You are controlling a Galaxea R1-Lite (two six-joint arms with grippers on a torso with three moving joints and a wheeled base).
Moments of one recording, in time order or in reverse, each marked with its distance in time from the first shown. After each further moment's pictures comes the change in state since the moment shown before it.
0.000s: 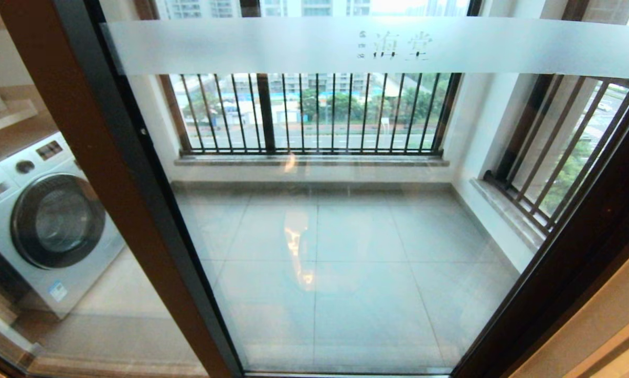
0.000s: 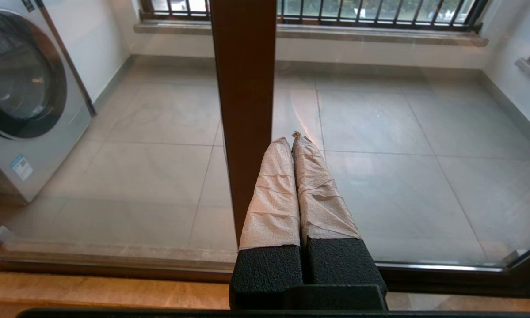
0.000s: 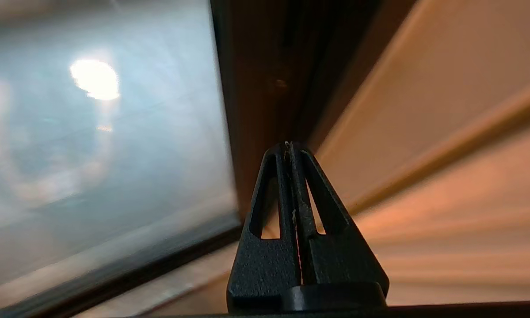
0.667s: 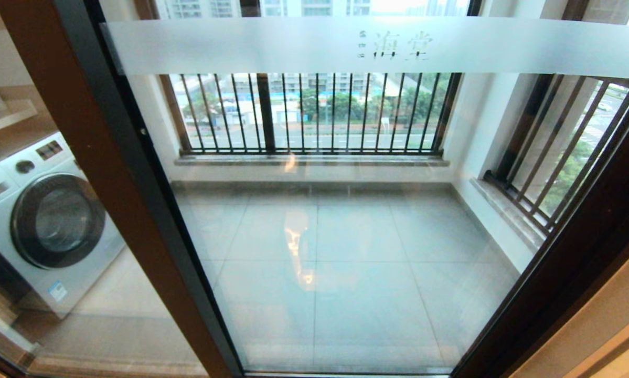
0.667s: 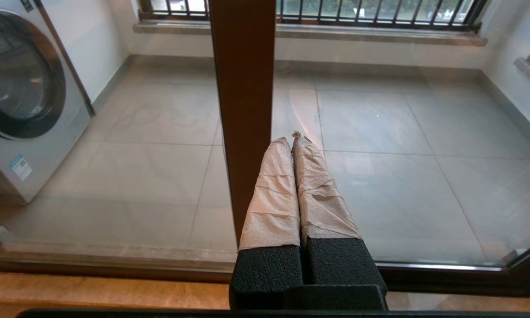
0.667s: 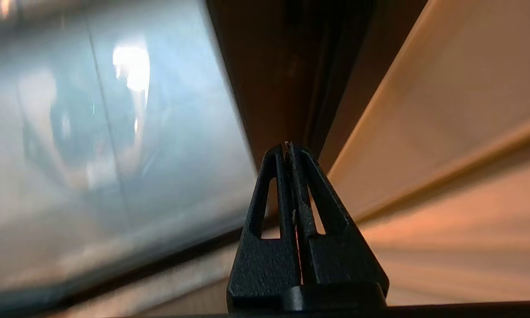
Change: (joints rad) left arm 0.000 0.000 0.000 0.000 -0.001 0.000; right arm -0.143 0.085 0.047 -0.081 0.234 0.005
